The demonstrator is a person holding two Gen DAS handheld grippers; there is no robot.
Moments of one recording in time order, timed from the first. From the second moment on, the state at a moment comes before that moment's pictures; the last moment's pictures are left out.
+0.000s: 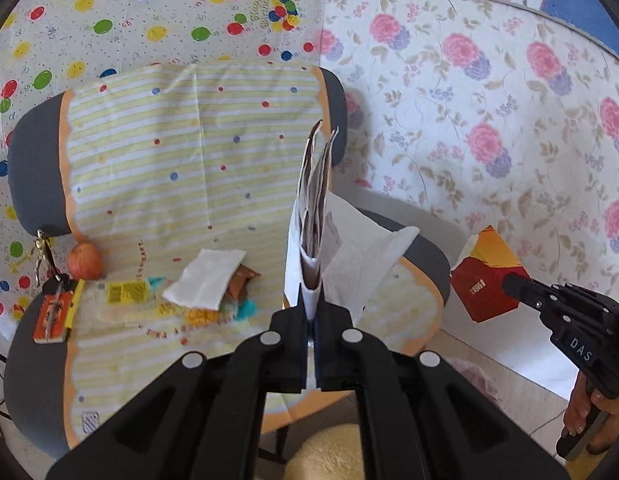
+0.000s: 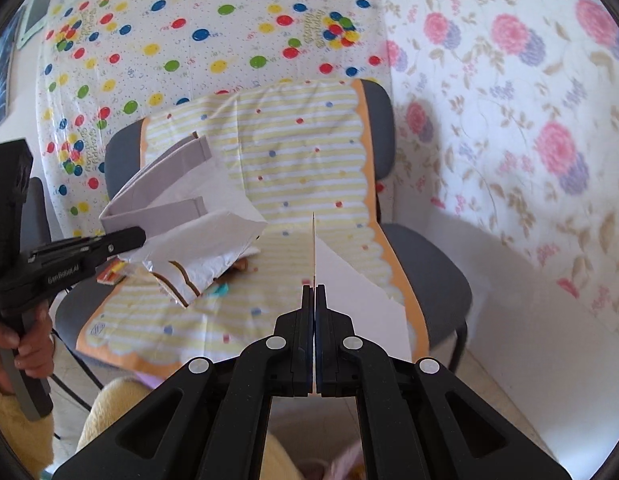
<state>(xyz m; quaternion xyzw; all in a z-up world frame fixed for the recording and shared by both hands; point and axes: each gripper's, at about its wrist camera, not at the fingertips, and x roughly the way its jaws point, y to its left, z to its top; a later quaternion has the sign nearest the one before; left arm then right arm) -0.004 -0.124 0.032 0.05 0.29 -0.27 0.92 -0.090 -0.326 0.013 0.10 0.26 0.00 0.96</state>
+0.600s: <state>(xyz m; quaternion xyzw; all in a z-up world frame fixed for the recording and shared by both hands) -0.073 -0.200 -0.055 0.10 0.36 -0.38 0.85 -0.187 -0.374 -0.094 0.25 0.35 -0.07 0.90</state>
